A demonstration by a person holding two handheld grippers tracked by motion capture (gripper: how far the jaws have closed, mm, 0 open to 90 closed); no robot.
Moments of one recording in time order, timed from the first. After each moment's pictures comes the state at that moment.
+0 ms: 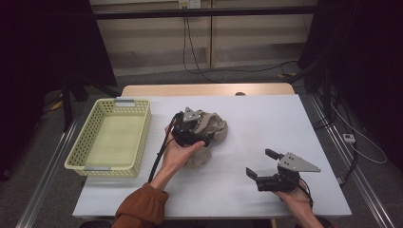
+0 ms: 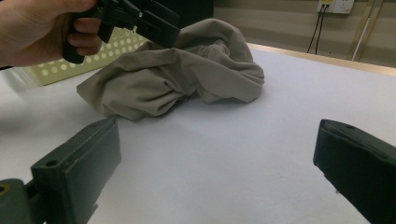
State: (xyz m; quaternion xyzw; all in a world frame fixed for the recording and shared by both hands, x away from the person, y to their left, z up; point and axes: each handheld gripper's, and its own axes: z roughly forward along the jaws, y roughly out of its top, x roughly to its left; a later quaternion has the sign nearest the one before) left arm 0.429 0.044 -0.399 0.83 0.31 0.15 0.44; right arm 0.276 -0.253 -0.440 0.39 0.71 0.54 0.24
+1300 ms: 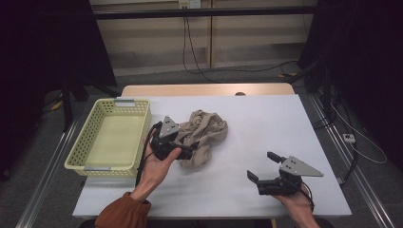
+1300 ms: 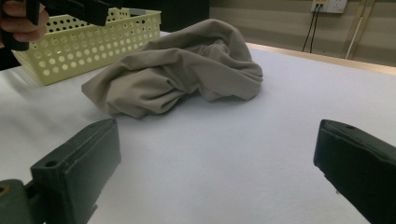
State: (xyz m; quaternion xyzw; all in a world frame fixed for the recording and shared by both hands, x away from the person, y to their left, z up) left arm 0.377 0.099 -0.376 0.82 0.29 0.19 0.46; right arm 0.263 -0.252 -0.437 0.39 0.71 0.54 0.24
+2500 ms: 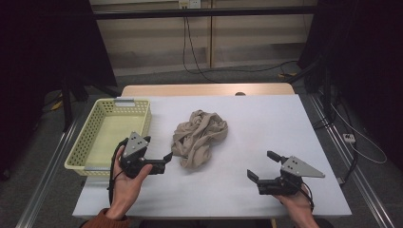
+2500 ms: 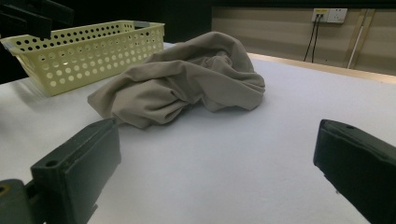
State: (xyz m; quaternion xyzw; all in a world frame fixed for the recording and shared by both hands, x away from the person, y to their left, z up) left arm 0.334 0.170 -0.376 0.79 0.35 0.21 0.46; right arm 0.263 -0.252 -0.436 0.39 0.69 0.55 0.25
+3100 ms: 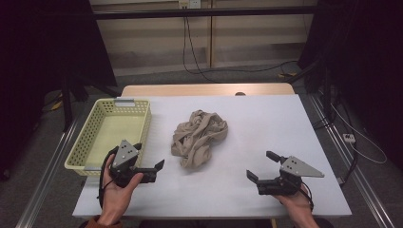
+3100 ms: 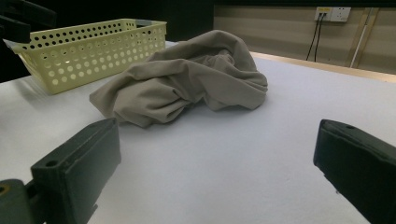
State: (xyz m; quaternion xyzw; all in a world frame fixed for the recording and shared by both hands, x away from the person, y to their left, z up) left arm 0.316 0.194 -0.380 0.79 0.36 0.22 0.45; right arm 0.264 -0.252 -0.436 0.39 0.70 0.55 0.24
